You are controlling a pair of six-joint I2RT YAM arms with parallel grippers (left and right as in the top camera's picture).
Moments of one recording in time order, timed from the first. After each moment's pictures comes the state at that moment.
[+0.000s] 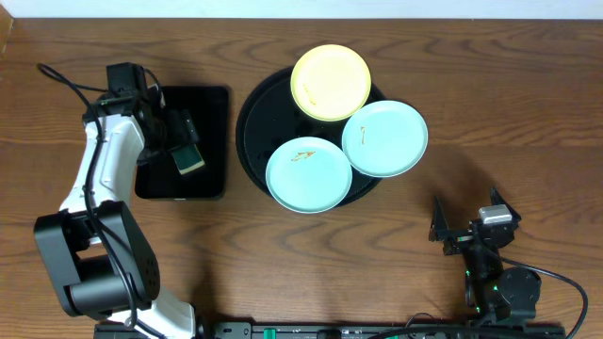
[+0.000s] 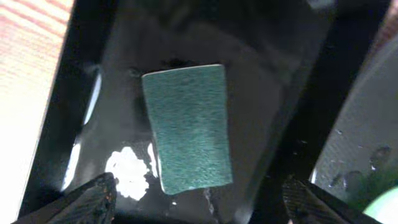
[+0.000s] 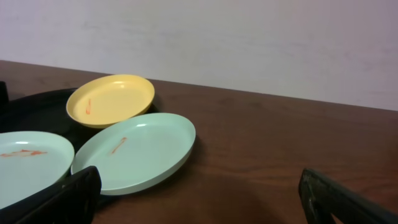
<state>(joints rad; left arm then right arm) 0.20 1.78 1.30 -0.79 0.10 -0.22 -0.01 0.01 0.01 -0.06 -0.14 -0.04</state>
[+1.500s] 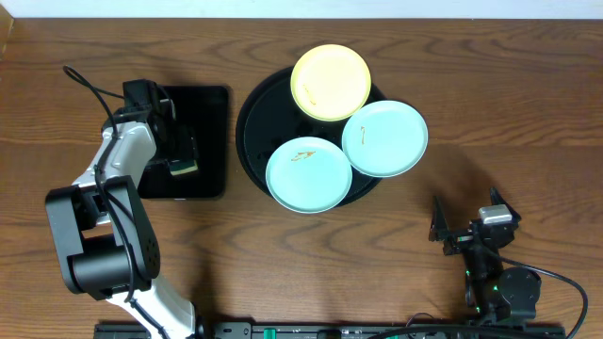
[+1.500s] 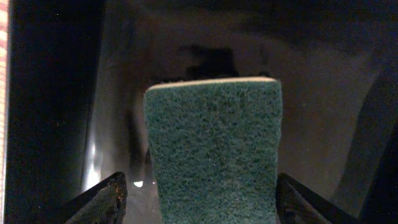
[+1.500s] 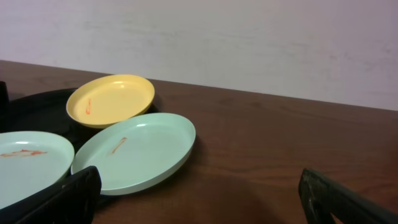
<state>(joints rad) 0.19 1.88 1.20 -0.60 0.01 -0.03 -0.01 0.01 0.01 -0.06 -0.14 -0.04</state>
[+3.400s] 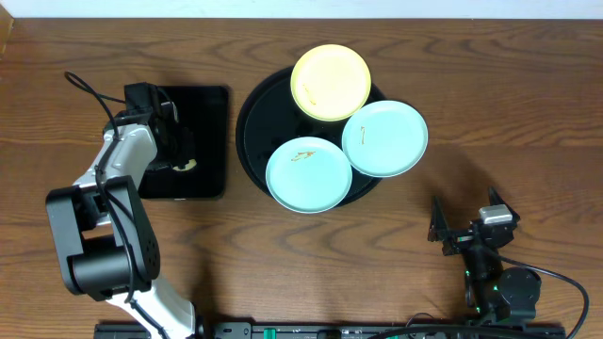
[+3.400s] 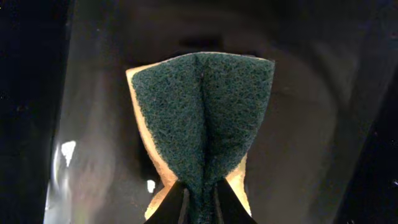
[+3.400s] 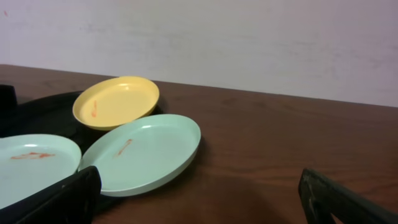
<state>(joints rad) 0.19 1.87 1.17 -0.60 0.07 -0.07 -0.01 0.01 0.01 -0.06 -0.16 -0.01</state>
